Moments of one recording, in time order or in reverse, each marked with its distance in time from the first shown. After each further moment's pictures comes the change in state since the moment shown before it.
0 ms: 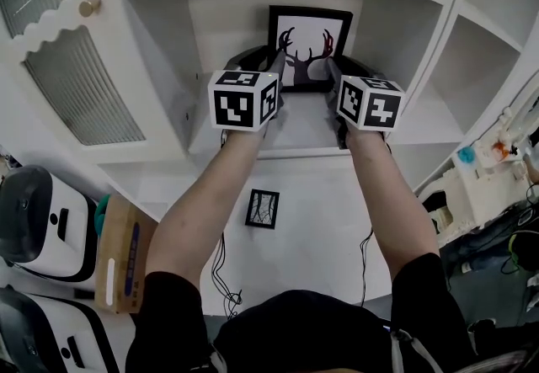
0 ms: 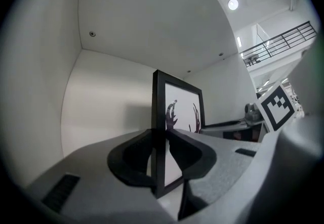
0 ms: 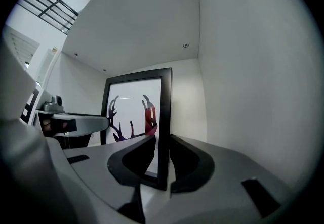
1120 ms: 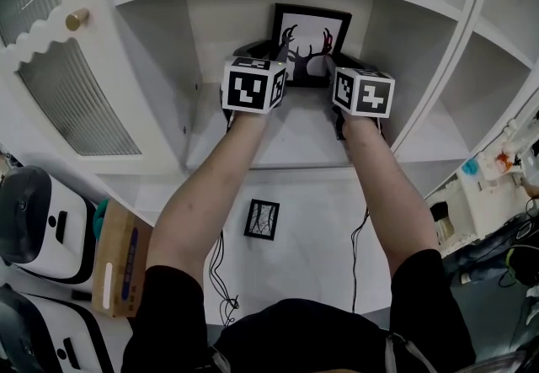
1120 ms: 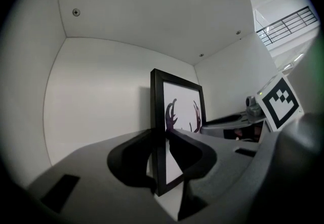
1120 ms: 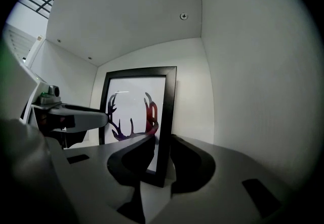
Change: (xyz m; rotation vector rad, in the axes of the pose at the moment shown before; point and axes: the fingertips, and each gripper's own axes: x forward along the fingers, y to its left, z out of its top) left arm 0.057 0.032 -0.001 0.079 0.068 0.053; right arm 0.062 -0.023 0.001 -0.022 0.036 -0.010
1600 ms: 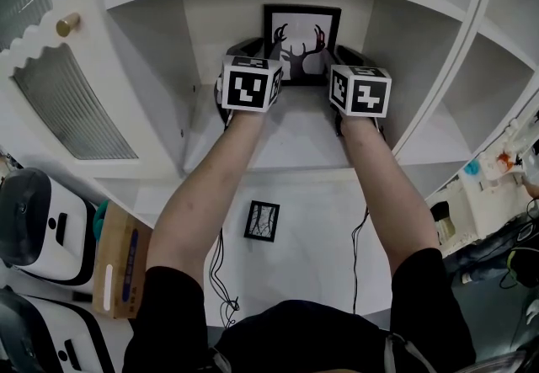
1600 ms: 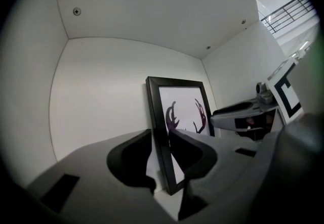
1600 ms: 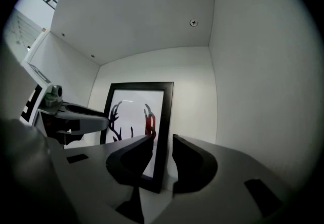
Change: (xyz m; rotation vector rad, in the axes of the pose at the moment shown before) left arm 0.009 0.021 -0.005 0.043 0.018 0.084; right arm 0.008 0.000 0.013 -0.084 -0.042 -0.025
